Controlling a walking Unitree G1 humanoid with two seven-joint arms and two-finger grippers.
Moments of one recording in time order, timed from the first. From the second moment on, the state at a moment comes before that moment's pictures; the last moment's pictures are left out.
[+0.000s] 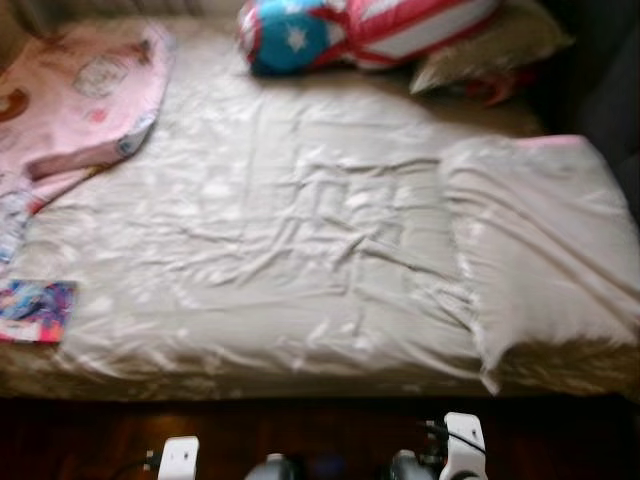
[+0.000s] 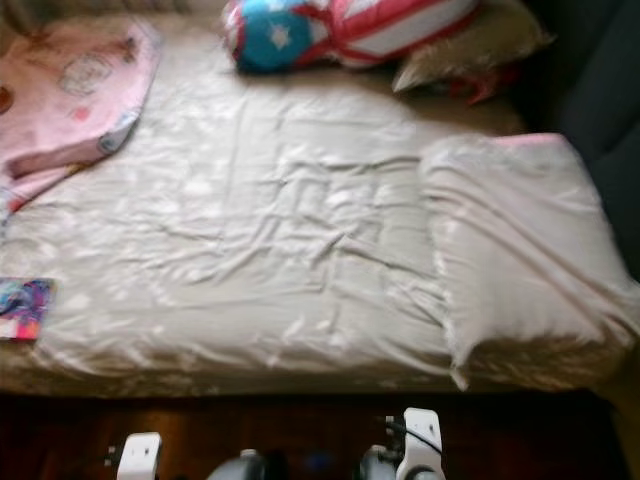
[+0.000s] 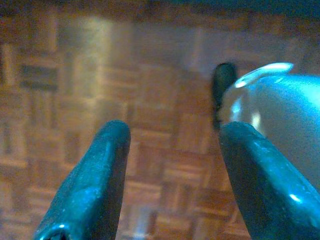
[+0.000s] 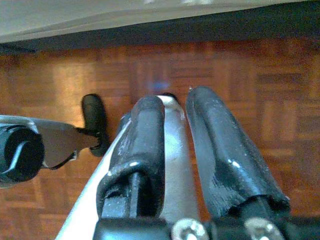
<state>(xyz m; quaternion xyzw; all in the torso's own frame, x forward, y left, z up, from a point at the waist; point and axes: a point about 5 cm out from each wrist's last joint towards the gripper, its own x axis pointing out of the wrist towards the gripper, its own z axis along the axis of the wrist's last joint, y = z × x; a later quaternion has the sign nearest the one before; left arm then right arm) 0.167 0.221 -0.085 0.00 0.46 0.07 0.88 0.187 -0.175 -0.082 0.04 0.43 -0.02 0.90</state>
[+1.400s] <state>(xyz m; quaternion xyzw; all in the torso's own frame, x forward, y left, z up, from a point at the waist) 0.167 0.232 -0.083 0.00 0.46 0.08 0.88 0.183 -0.178 -0.083 0.04 0.43 -0.02 0.90</state>
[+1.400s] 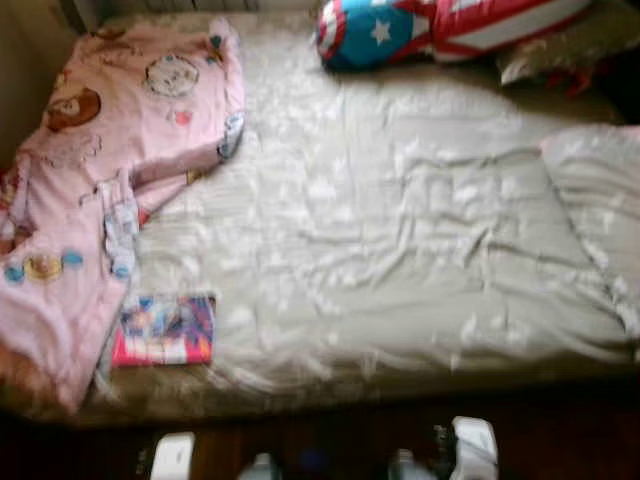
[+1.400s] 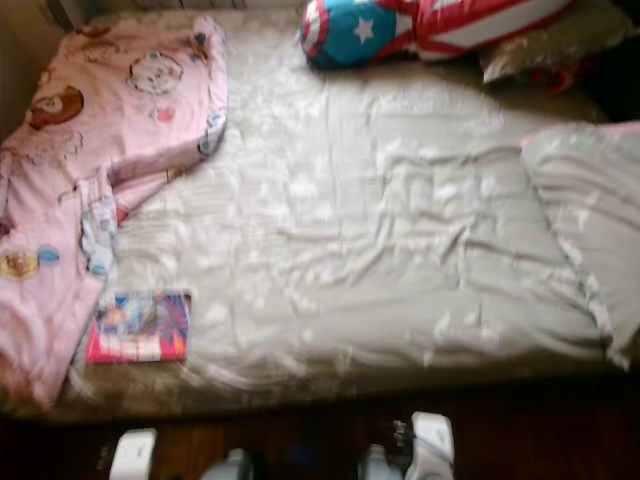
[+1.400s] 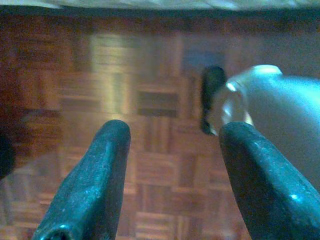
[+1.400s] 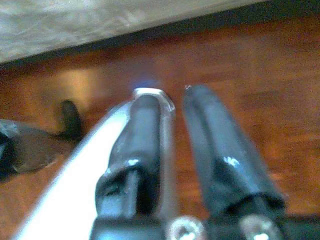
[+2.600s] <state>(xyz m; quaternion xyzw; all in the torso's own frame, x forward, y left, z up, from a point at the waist) 0.201 0.207 -0.072 -0.02 0.43 0.07 0.90 0.194 -0.180 -0.078 0.03 0.42 -0.01 0.91</state>
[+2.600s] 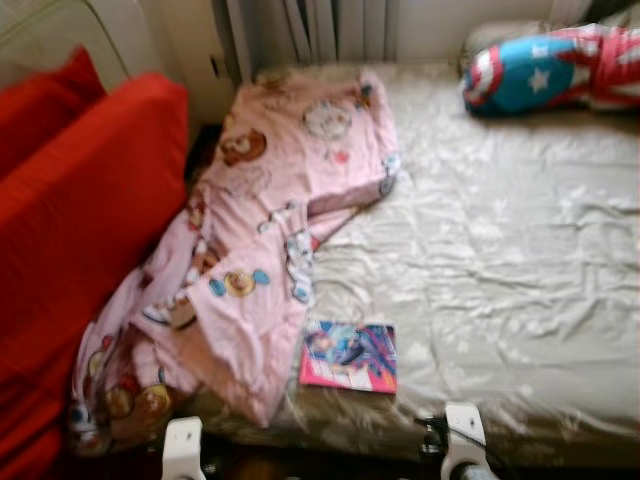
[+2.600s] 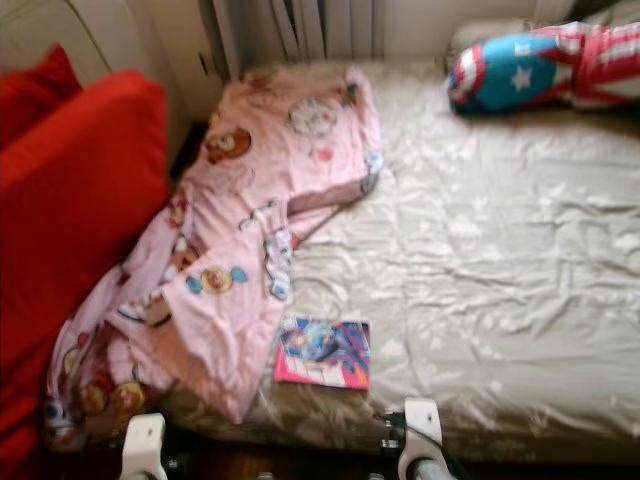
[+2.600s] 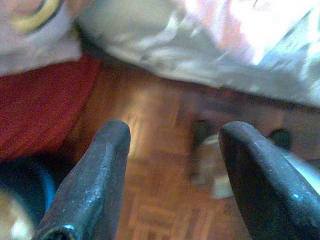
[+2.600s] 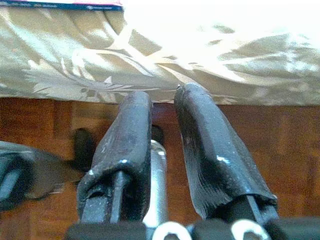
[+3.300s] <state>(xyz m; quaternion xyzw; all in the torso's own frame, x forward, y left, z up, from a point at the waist) 0.194 0.213 -0.074 -0.02 0.43 0.08 0.90 0.177 -0.174 -0.087 0.04 0.44 -0.02 0.90</state>
